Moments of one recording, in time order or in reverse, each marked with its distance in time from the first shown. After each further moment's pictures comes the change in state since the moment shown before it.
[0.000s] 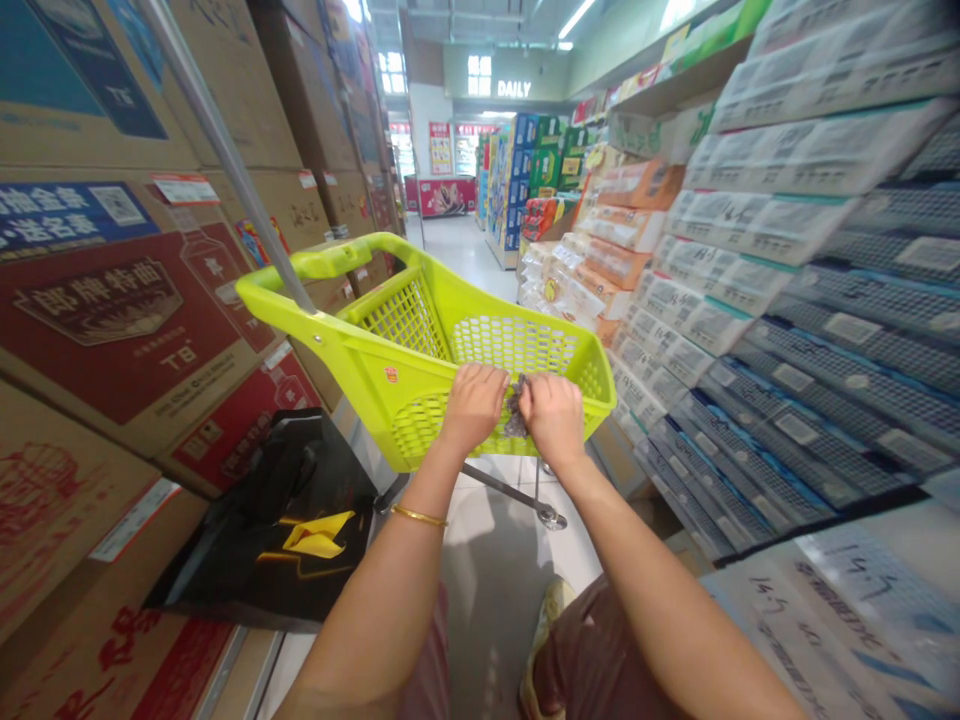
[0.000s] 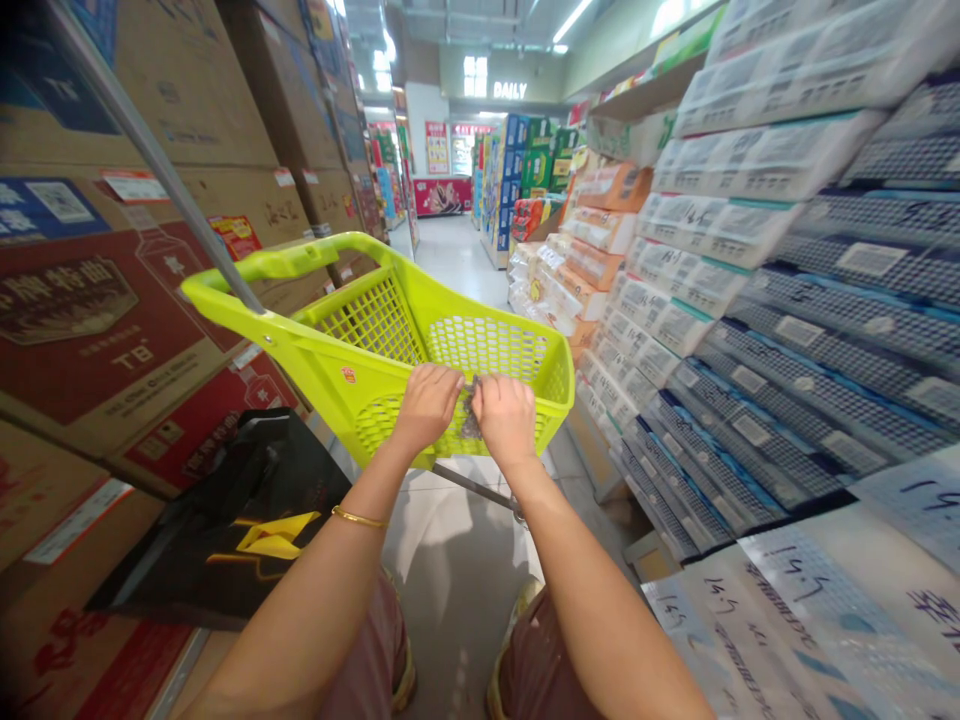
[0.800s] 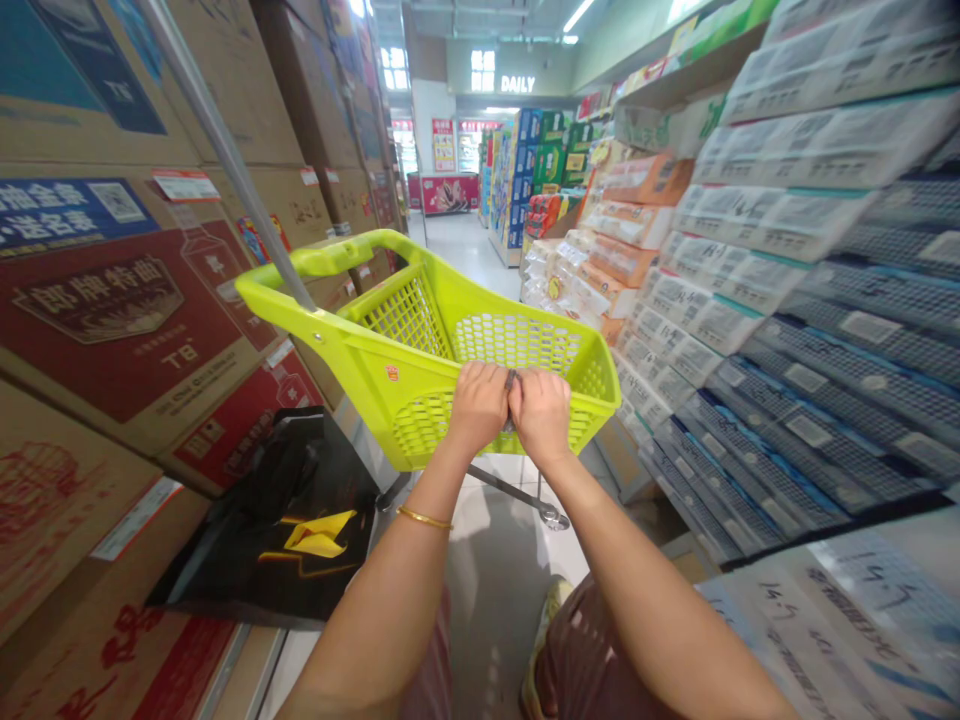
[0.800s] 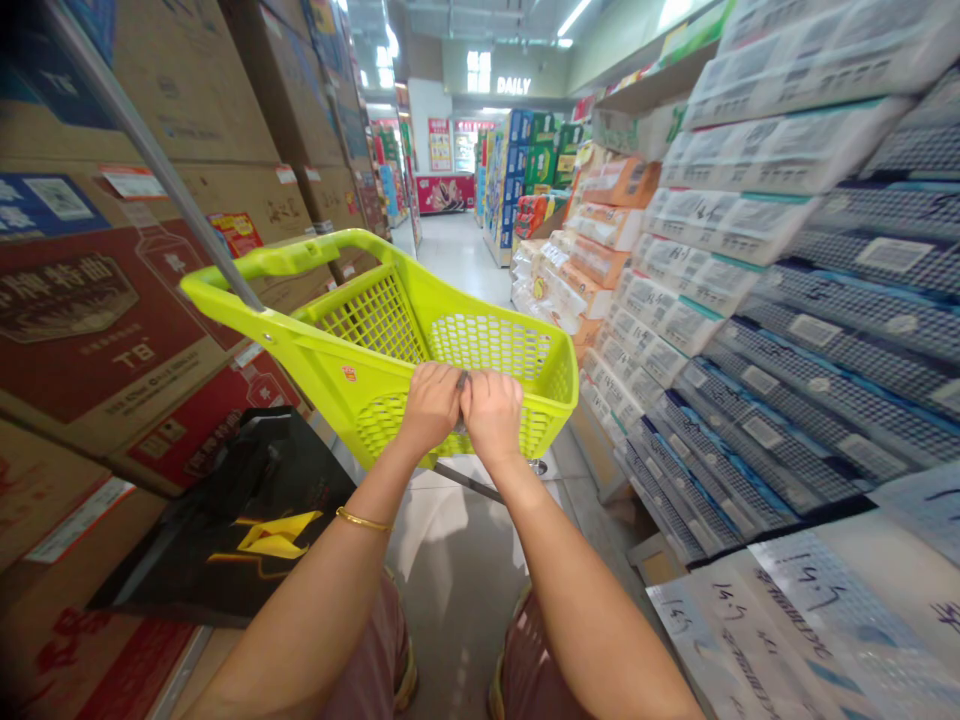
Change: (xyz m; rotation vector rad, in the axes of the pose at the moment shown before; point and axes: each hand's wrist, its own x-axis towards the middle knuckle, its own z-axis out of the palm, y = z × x) left_hand 0.000 0.003 0.006 -0.003 0.016 -0.054; right_hand 0.005 -0.021 0.013 0.110 0.036 0.068
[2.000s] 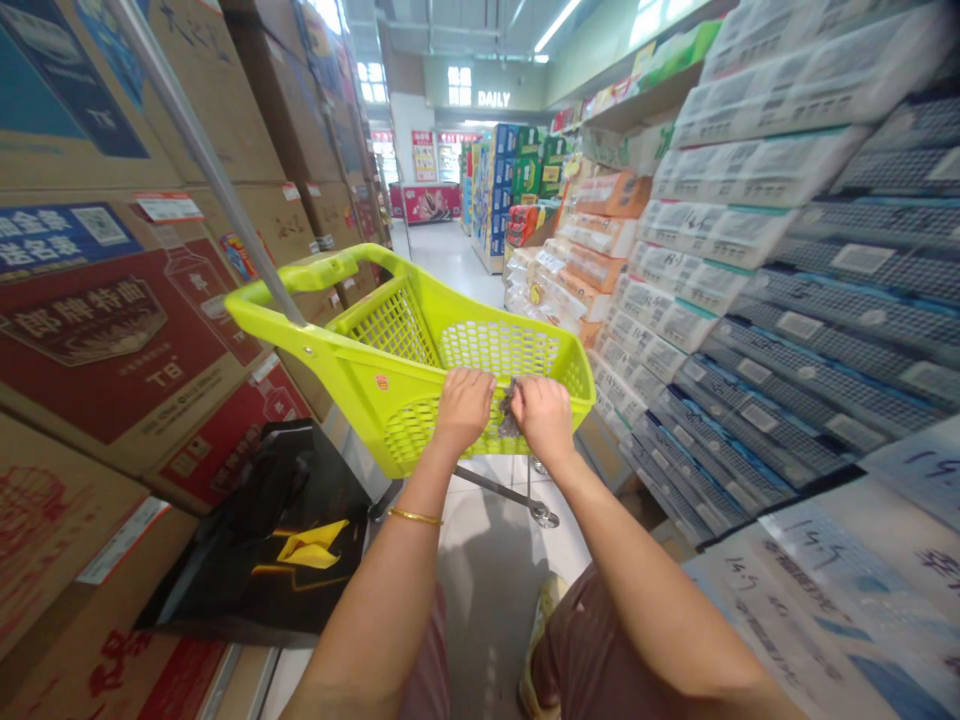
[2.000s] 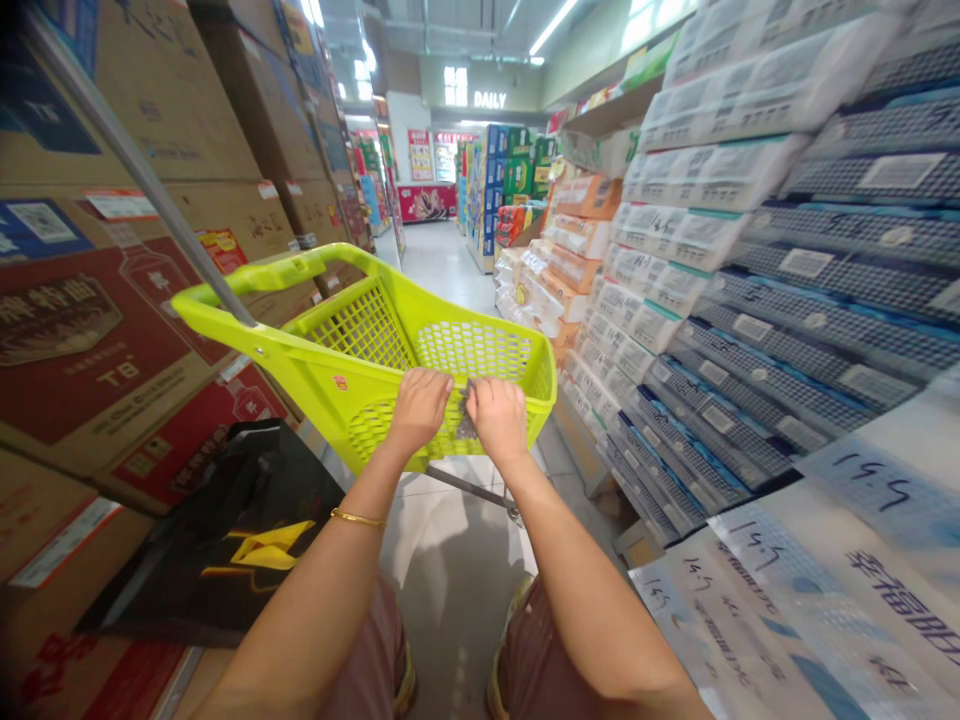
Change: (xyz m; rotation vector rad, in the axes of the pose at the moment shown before) left_hand 0.002 -0.005 0.001 0.003 -0.010 0.053; right_hand -0.005 0.030 -0.015 -0.118 0.015 -0.087
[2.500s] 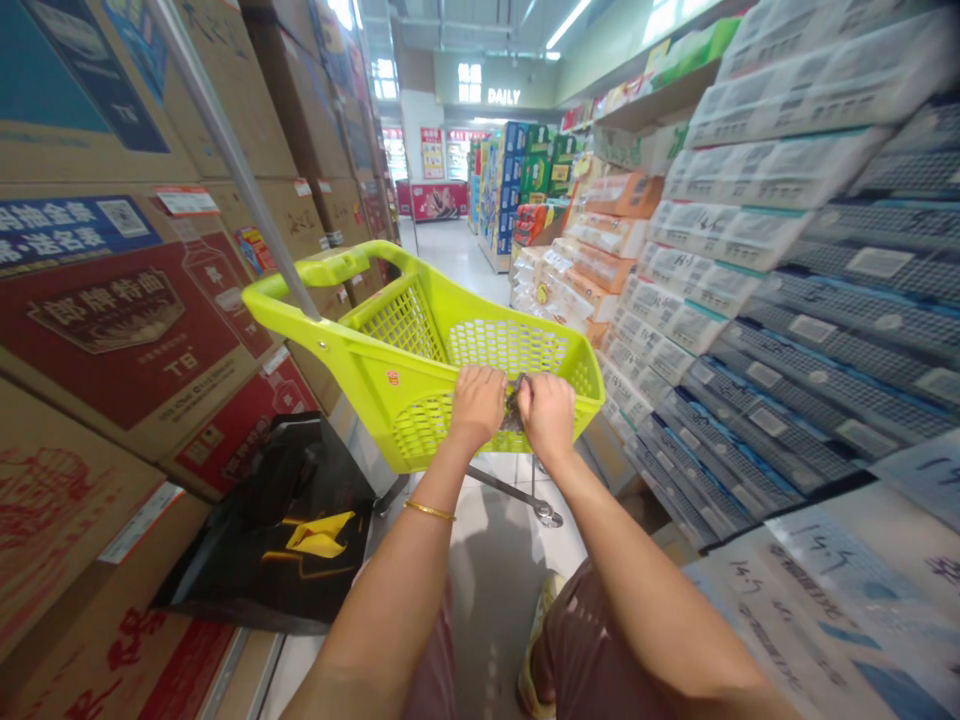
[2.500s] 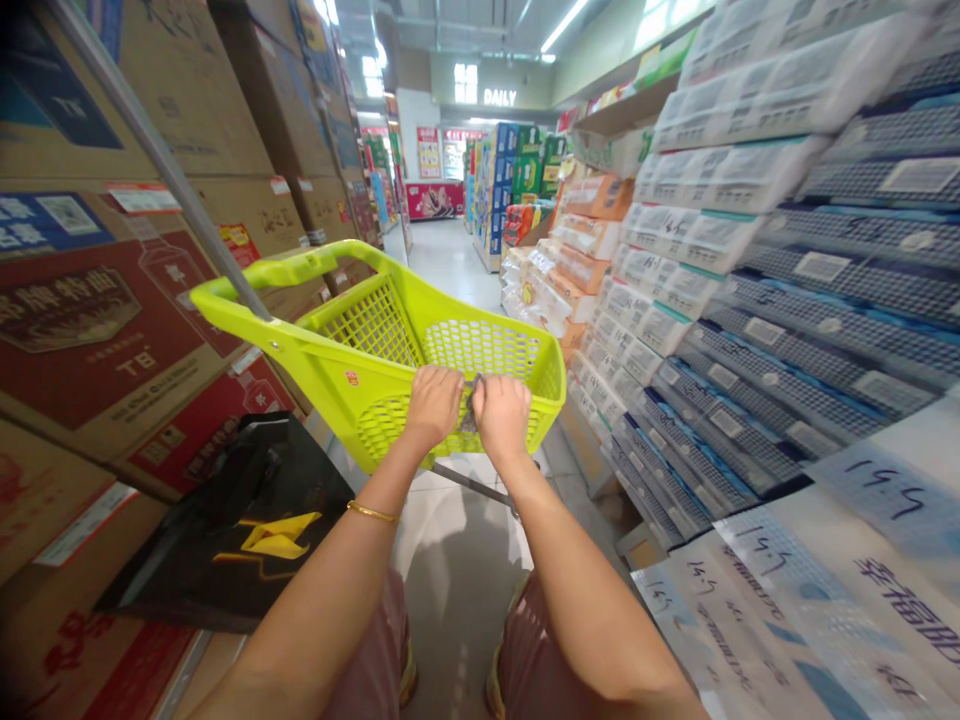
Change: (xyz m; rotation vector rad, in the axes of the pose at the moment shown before) left_hand 0.003 0.015 0.000 0.027 -0.036 -0.090; right_hand 0.004 -0.017 -0.003 0.071 -0.007 0.188
